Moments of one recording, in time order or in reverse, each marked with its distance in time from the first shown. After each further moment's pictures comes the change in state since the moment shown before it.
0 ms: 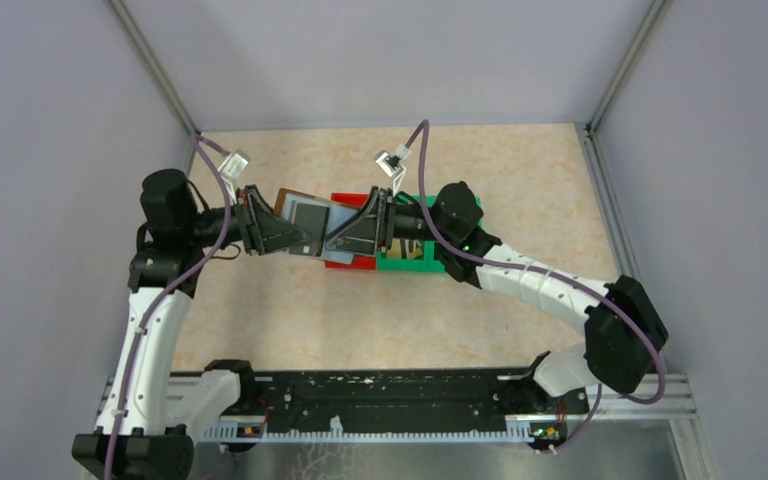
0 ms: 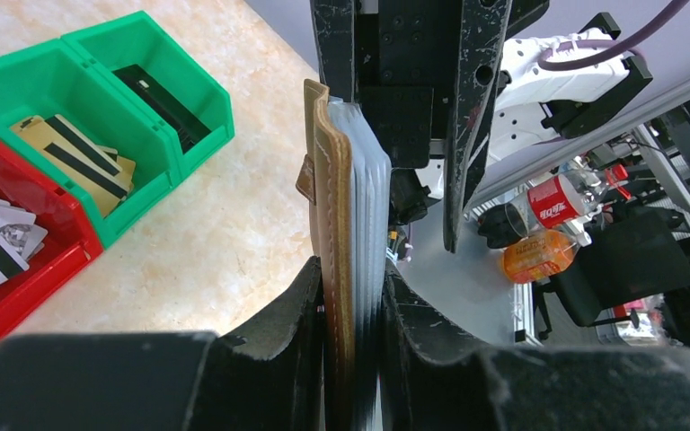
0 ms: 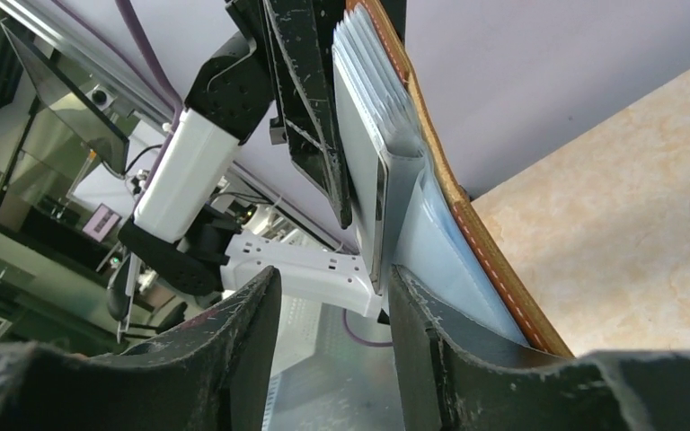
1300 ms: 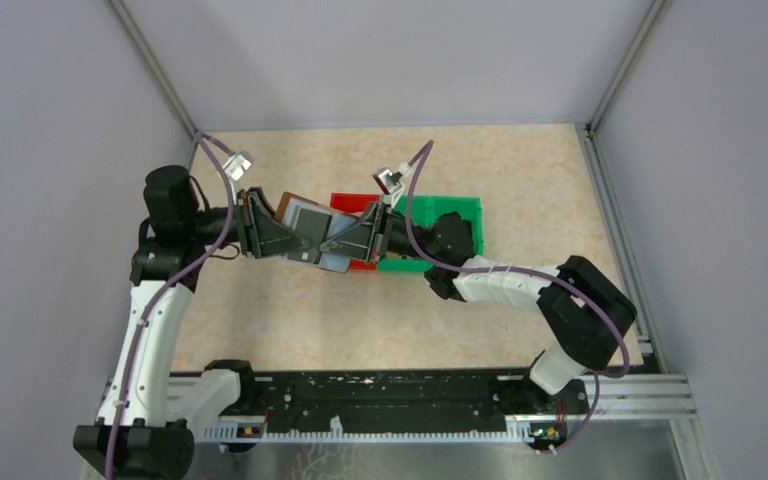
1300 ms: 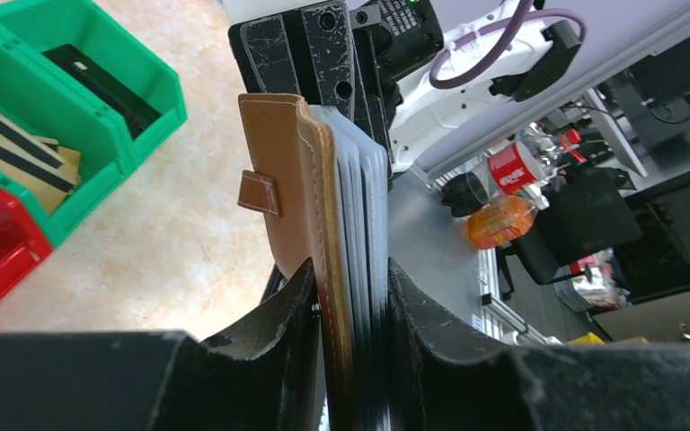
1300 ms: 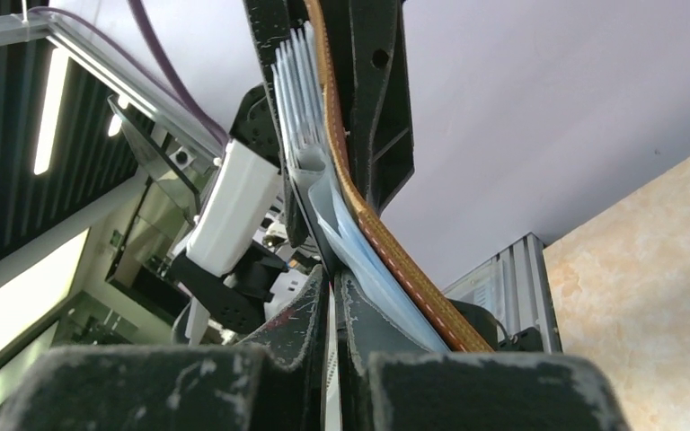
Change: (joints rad) left arm 0.008 0.039 0.009 -0.042 0.118 0.042; right arm 0.046 0.185 -0.144 0.541 0.123 0.301
